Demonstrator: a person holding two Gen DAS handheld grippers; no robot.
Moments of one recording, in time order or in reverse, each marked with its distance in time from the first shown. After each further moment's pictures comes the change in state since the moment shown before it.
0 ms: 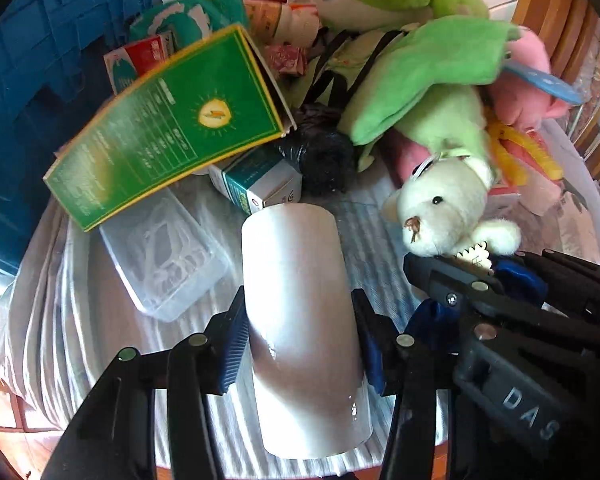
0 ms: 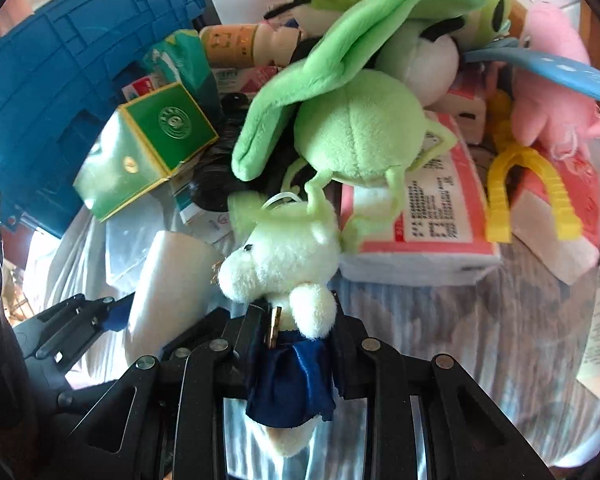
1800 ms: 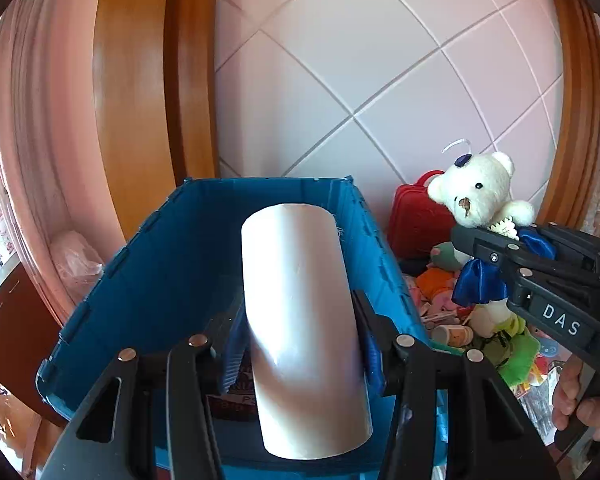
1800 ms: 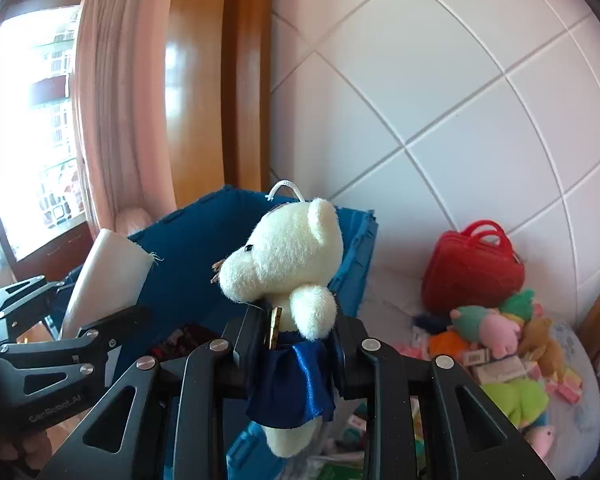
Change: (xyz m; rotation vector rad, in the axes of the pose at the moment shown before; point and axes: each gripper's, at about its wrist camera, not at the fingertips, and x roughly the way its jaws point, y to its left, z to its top) left arm -0.287 0.349 0.248 -0.066 -0.531 0.014; right arm -0.210 0.368 0.261 -0.315 -0.548 0.029
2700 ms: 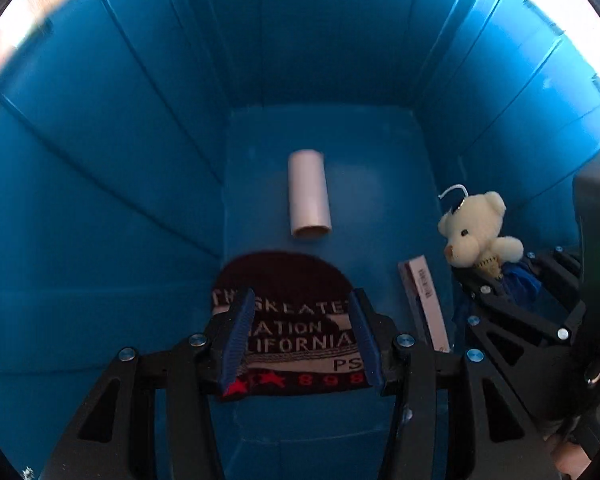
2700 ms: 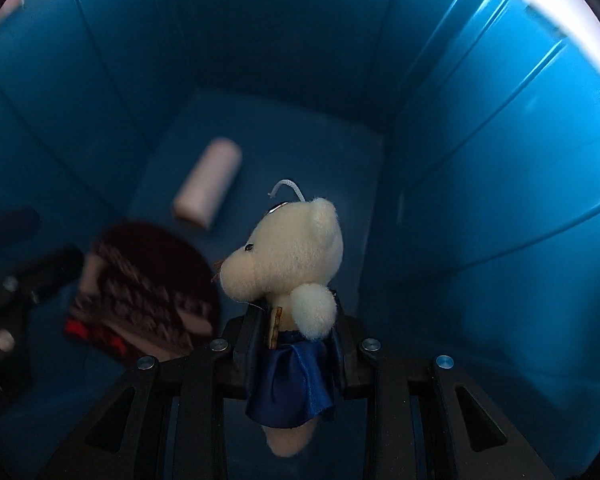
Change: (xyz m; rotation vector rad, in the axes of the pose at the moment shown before) left arm 0.328 0.121 -0.026 0.045 0.793 -0.052; right arm 0.361 0.054 -0.082 0.077 0.841 -0.163
